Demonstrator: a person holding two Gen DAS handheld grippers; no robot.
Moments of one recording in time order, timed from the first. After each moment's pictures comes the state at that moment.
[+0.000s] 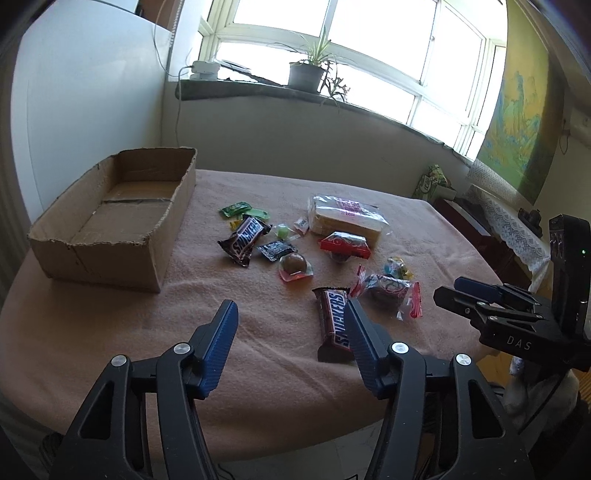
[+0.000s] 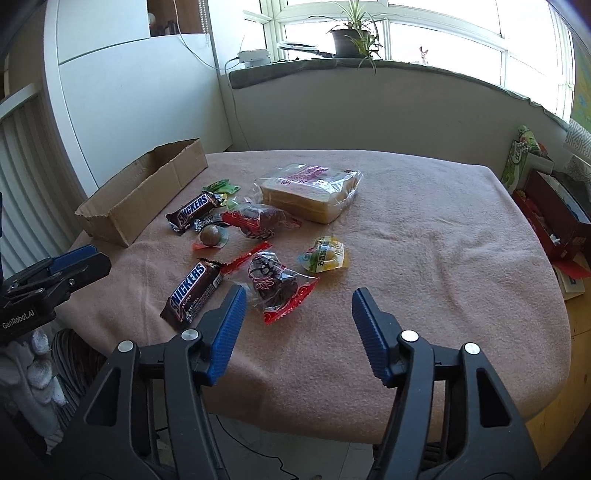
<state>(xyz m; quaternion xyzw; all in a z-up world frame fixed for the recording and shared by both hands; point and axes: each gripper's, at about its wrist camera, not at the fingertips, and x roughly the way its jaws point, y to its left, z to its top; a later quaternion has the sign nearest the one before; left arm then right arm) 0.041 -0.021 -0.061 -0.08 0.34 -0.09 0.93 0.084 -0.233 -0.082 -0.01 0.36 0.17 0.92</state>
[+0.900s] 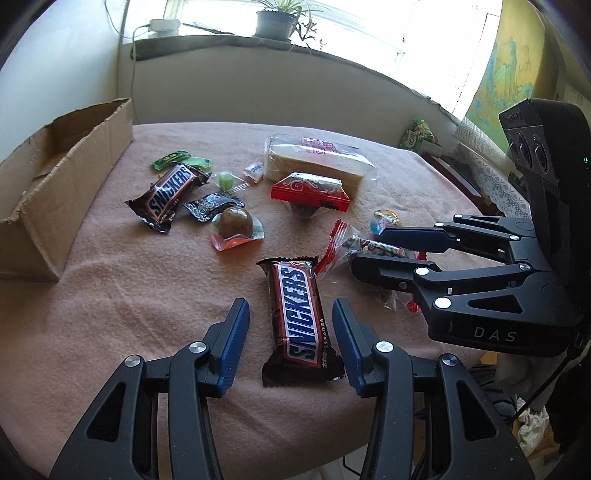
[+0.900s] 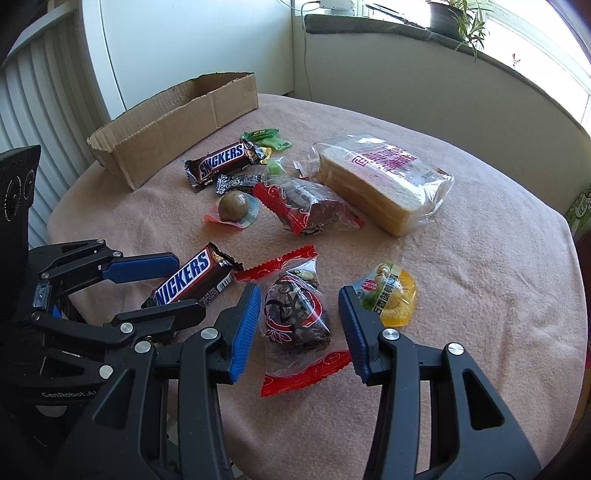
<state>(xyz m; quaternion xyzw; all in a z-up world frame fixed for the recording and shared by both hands) 0.088 -0.067 -0.106 -0.06 0.41 -0.14 0.90 0.156 -0.186 -0.112 -0.13 0.42 0.27 0.85</state>
